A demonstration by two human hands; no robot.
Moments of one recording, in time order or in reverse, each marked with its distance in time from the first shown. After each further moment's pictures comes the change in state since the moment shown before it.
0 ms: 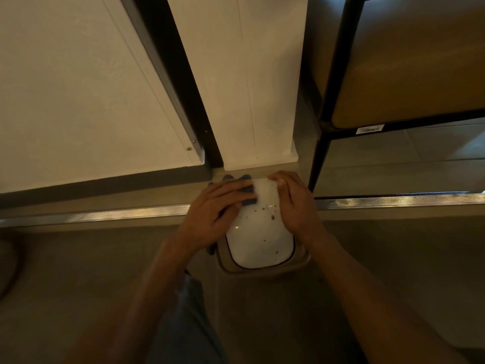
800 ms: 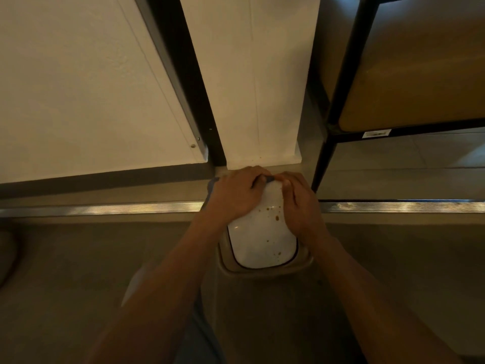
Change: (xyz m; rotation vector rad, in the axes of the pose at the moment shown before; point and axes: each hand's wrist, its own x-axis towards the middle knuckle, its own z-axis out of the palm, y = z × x) left_hand 0.065 0.016 0.021 0.095 -0.108 -0.377; right_hand 0.000 0.000 -0.001 -0.002 -0.002 0.034
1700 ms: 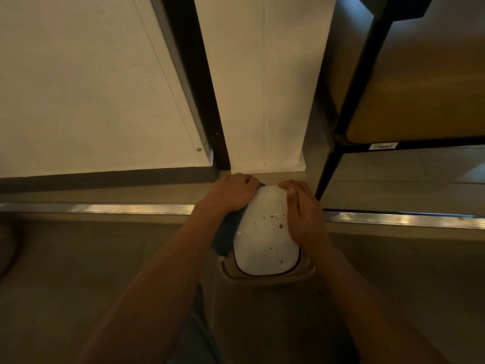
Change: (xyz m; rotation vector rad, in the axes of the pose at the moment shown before) left_hand 0.017 -0.022 -0.008 -0.079 -0.260 -0.231; right_hand -0.002 0.003 0.002 -0.007 0.001 0.013
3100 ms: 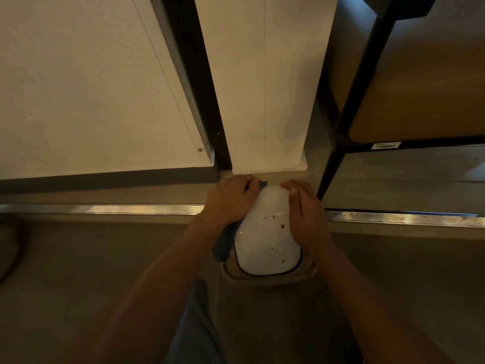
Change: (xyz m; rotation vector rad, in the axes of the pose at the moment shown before) left_hand -0.013 -0.013 0.012 0.009 0.248 0.100; right_hand 0.002 -0.002 0.001 -0.005 0.015 -0.020
